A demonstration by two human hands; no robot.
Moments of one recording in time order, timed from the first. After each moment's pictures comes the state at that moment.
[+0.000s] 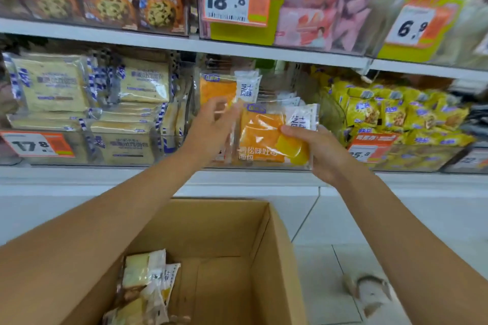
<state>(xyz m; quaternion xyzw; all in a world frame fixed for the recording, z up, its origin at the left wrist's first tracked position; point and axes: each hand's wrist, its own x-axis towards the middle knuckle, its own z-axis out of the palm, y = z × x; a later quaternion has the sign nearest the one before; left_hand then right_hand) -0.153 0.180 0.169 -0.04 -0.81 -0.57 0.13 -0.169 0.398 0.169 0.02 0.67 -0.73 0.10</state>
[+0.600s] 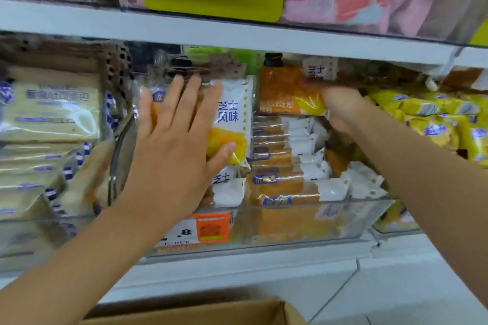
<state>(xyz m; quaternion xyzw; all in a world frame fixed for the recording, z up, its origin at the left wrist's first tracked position) -0.259 0.167 0.132 -0.09 -0.94 0.00 0.32 -0.397 0.415 0.180 0.02 0.75 -0.66 -0.09</state>
